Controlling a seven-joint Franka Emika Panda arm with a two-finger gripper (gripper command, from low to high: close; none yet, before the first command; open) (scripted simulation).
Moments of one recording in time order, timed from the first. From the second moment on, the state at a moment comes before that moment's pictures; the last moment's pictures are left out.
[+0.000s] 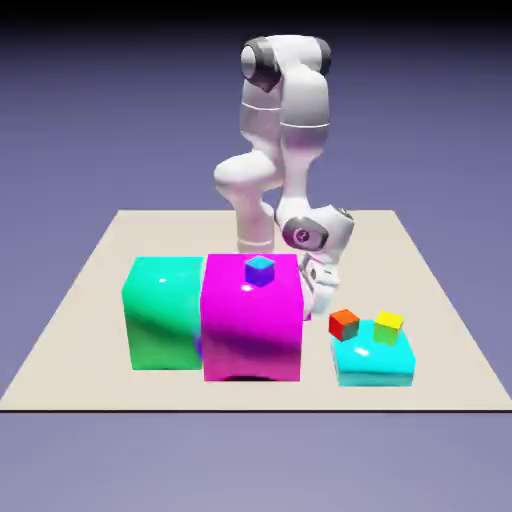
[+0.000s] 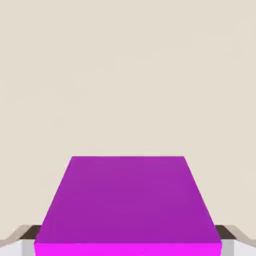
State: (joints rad) arm 0.70 0.08 -0.16 -2.98 -1.06 2.75 0.61
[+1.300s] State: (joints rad) arm 0.93 0.16 -0.24 -2.38 -0.58 2.51 -0.46
